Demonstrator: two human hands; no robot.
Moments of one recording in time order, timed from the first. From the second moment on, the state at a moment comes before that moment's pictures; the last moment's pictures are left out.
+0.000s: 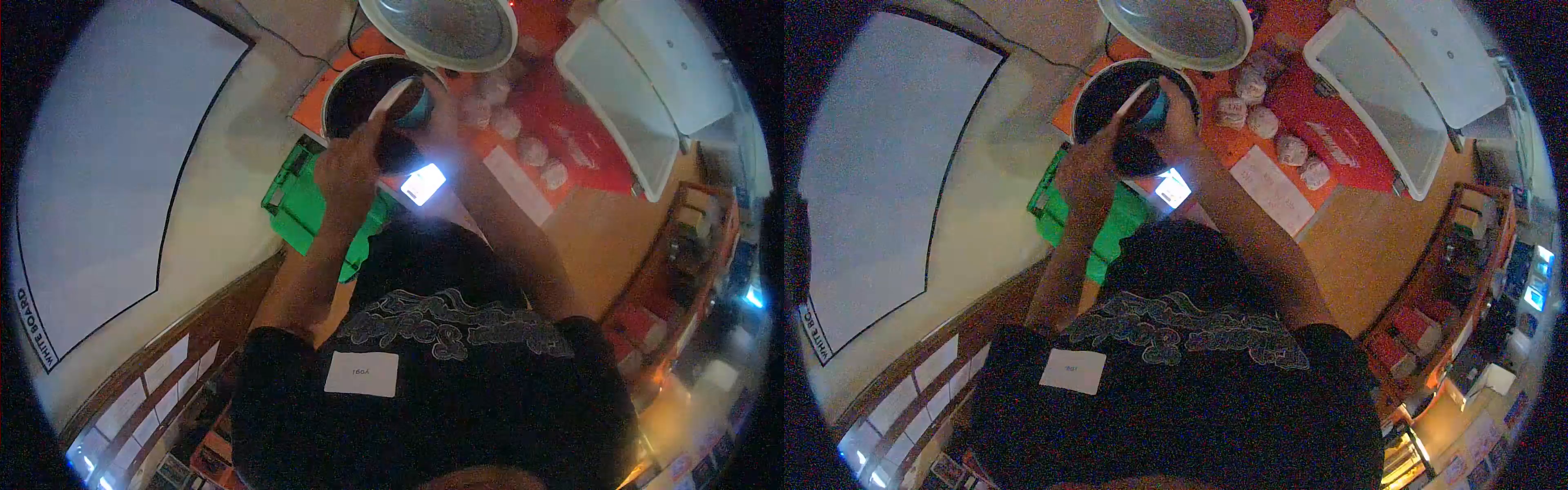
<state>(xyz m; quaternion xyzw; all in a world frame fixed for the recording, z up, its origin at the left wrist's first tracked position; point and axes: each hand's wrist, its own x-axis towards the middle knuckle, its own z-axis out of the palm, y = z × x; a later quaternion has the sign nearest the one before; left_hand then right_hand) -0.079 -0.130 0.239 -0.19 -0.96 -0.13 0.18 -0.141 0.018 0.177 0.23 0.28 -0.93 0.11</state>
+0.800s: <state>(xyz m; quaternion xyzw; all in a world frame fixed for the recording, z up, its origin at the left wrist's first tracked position) -0.087 -0.128 0.206 -0.15 -0.91 -0.37 0.09 -0.147 0.030 0.184 0.15 0.41 -0.90 0.04</state>
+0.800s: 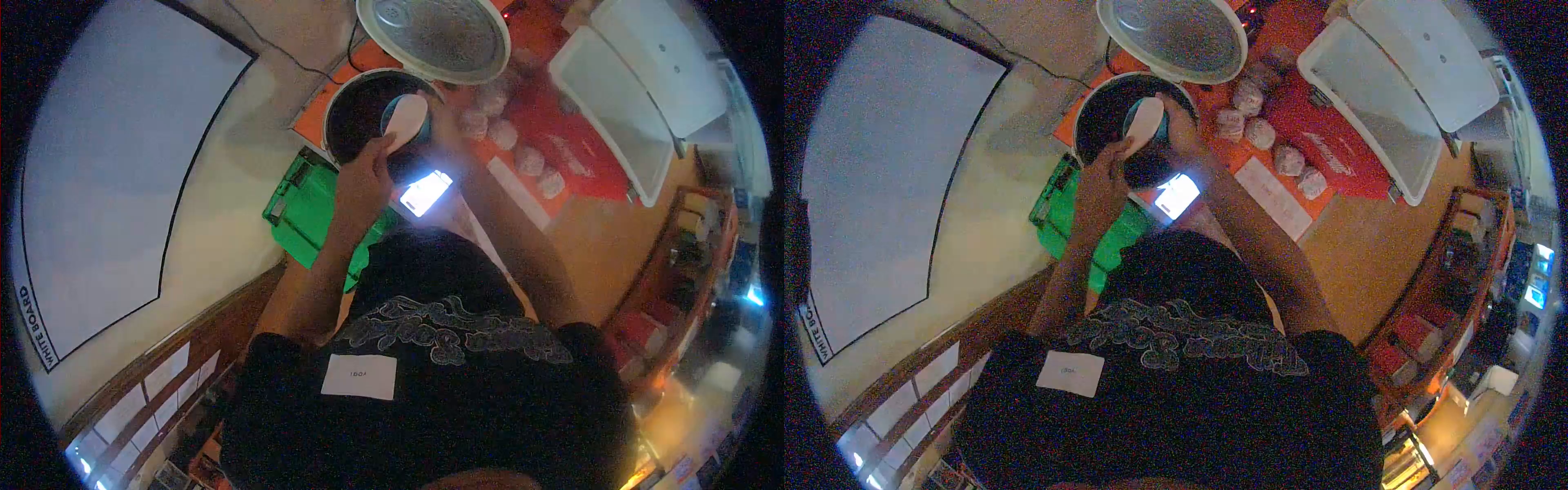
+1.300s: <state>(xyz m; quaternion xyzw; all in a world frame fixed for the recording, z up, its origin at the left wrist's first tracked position) -0.096 -0.164 0.223 -0.25 -0.88 -0.39 0.07 -0.151 0.060 0.169 0.14 0.35 -0.87 0.31</state>
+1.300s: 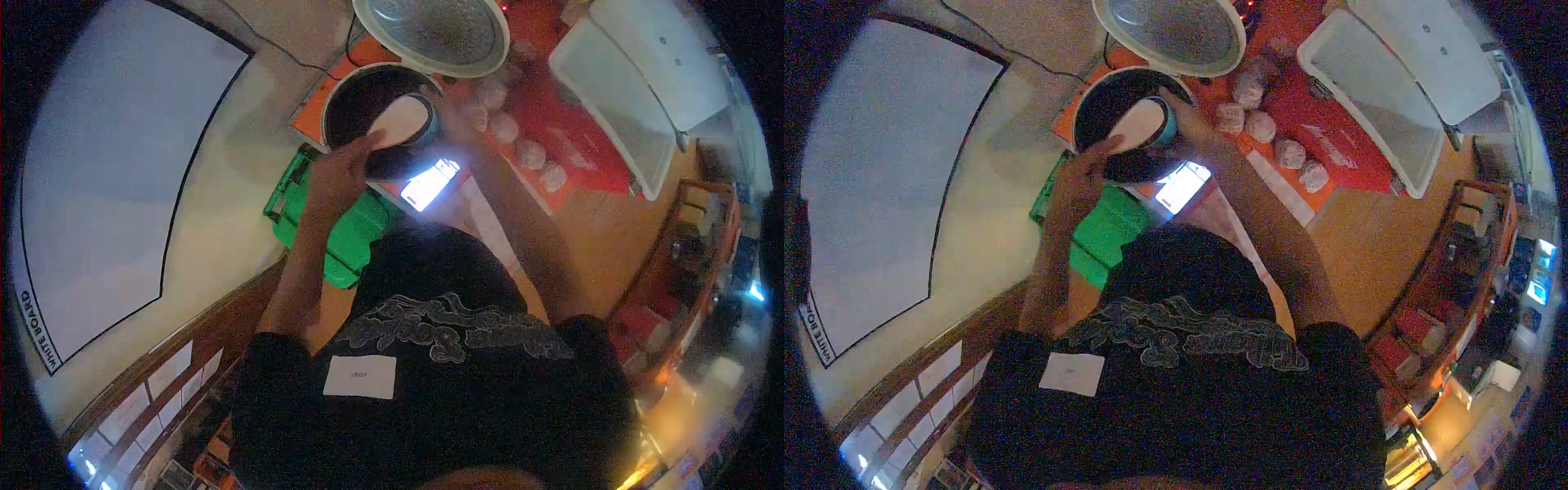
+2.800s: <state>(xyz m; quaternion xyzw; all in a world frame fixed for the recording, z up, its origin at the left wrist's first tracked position) -0.148 -0.110 0.193 -0.29 -0.95 -0.06 -0.07 -0.062 0.118 0.091 0.16 0.43 -0.88 0.11</state>
